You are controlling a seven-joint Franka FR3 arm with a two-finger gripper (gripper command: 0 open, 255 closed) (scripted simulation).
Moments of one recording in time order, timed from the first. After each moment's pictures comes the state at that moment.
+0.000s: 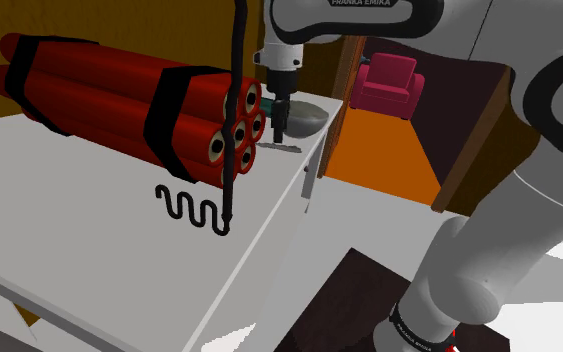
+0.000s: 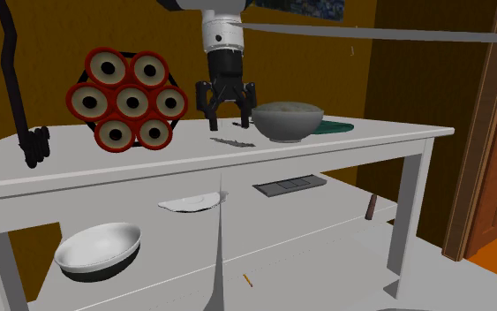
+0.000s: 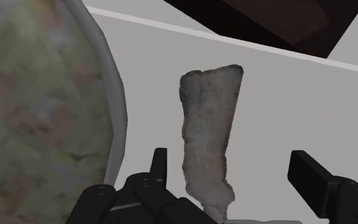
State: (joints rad) arm 0.04 -0.20 0.01 -1.84 -0.05 1.55 -0.46
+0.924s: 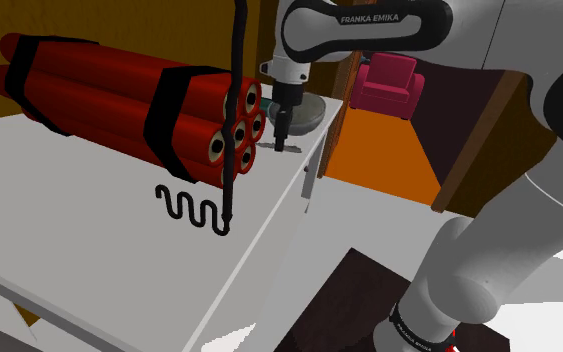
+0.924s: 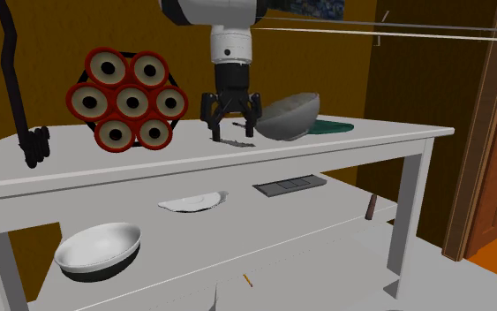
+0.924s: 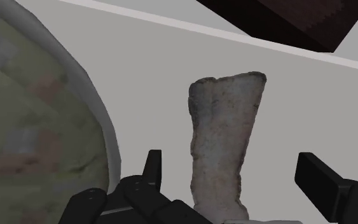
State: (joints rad) arm 0.01 -0.27 0.00 -1.99 -0.01 1.70 -0.50
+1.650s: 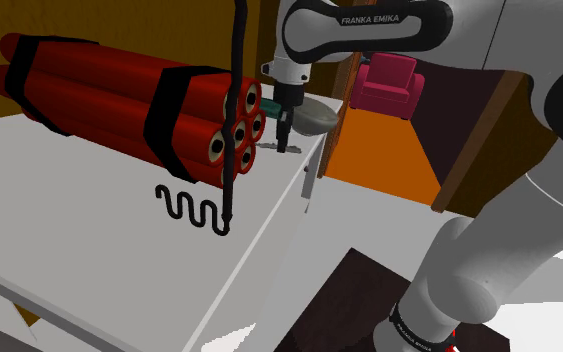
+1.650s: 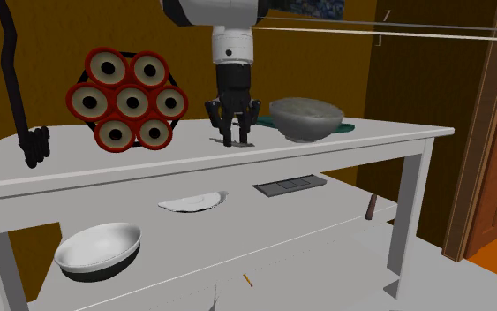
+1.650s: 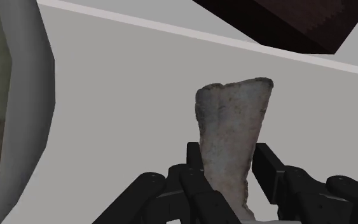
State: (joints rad) arm 0.01 -0.27 0.00 -1.99 -0.01 1.70 -0.50
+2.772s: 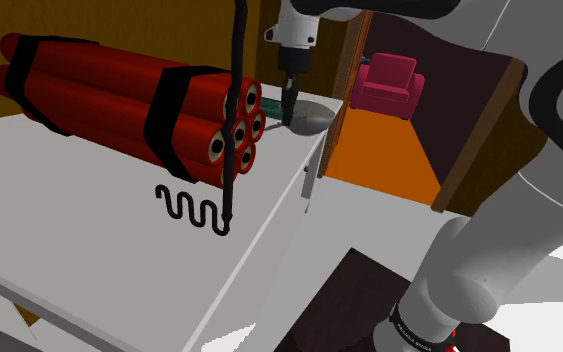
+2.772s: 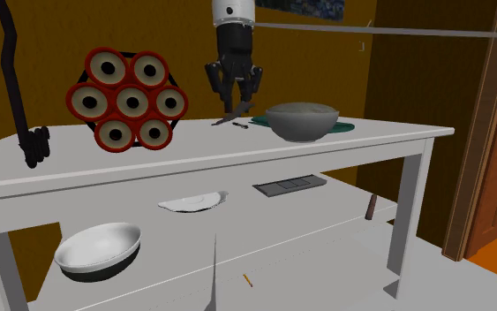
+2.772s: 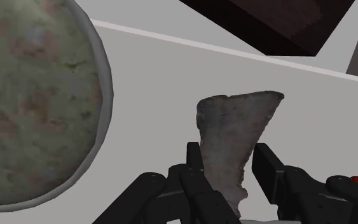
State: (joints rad) arm 0.01 -0.22 0.00 -1.75 -0.02 1.49 -0.50
